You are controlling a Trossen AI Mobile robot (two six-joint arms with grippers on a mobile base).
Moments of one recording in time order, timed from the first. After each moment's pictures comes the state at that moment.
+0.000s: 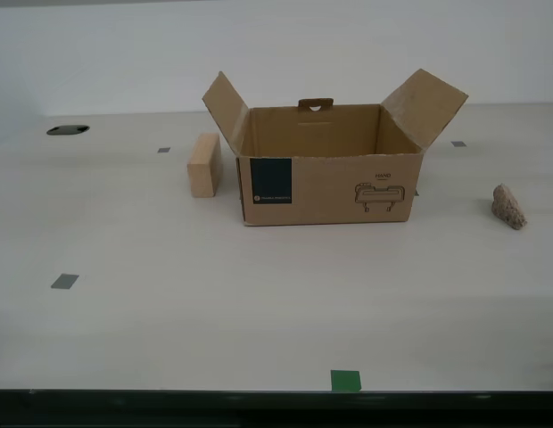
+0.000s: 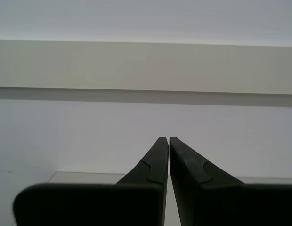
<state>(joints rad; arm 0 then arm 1) 0.00 1.04 0.52 0.57 -0.01 0.00 0.00 1.05 0.52 0.61 0.00 0.00</state>
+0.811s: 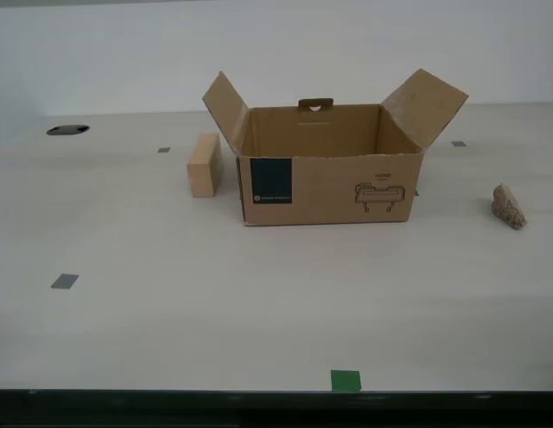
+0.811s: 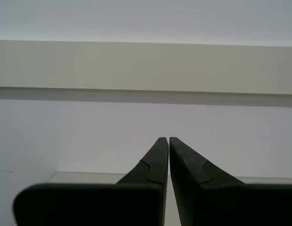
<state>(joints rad) 0.00 1.04 0.52 0.57 -0.01 0.00 0.00 1.05 0.52 0.61 0.00 0.00</state>
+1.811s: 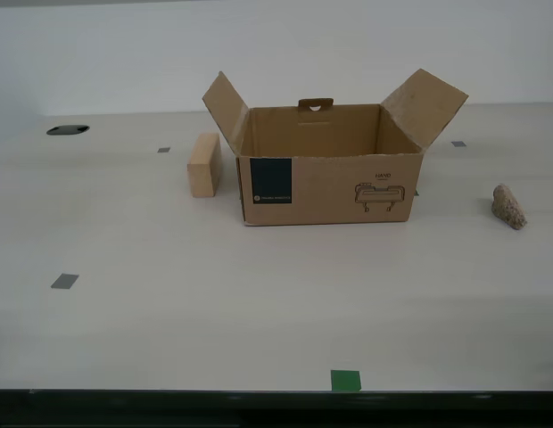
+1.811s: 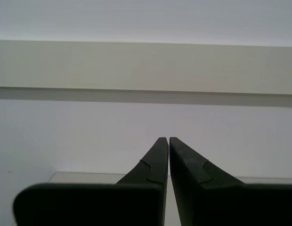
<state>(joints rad) 0.00 1.04 0.52 0.56 -0.01 0.00 0.00 1.05 0.52 0.61 0.00 0.00</state>
